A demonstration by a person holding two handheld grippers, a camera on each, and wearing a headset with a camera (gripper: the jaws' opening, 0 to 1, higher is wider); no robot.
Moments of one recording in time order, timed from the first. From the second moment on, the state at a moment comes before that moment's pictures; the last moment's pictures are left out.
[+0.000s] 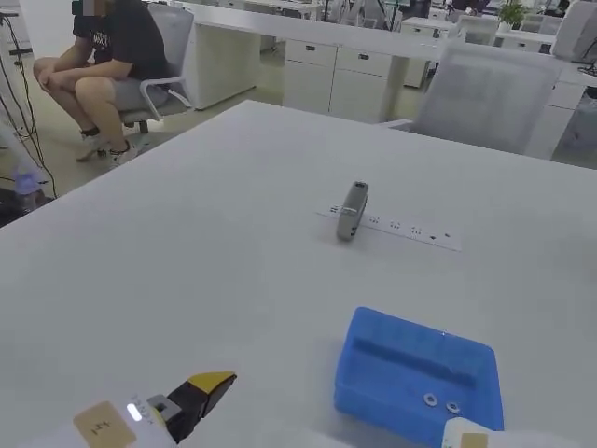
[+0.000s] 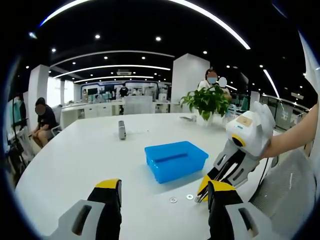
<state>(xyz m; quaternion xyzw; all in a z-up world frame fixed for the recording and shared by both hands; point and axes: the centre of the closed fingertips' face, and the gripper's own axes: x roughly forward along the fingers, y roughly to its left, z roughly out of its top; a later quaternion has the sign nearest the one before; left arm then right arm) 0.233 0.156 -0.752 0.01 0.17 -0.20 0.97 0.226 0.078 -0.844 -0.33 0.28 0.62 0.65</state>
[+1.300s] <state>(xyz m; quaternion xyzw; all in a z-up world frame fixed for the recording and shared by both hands) 0.232 0.156 -0.752 0.01 0.17 -0.20 0.97 0.291 0.064 -0.772 -0.27 0.24 0.56 0.75</state>
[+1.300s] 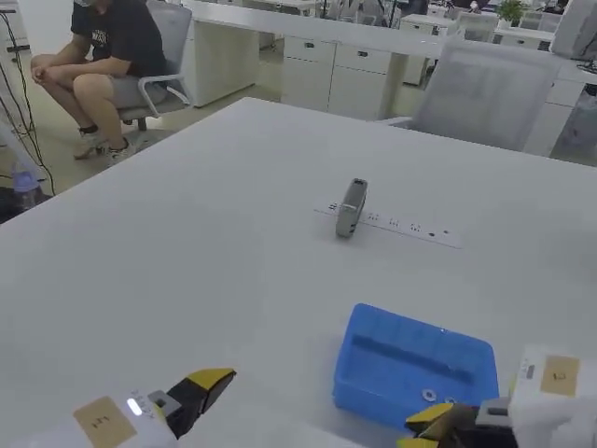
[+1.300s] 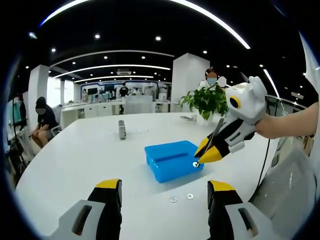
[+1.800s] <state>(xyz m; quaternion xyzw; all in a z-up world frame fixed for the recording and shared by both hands) 0.232 0.157 -0.753 0.01 0.17 -0.20 0.97 0.356 0.061 -0.774 -0.14 0.28 0.51 0.80</state>
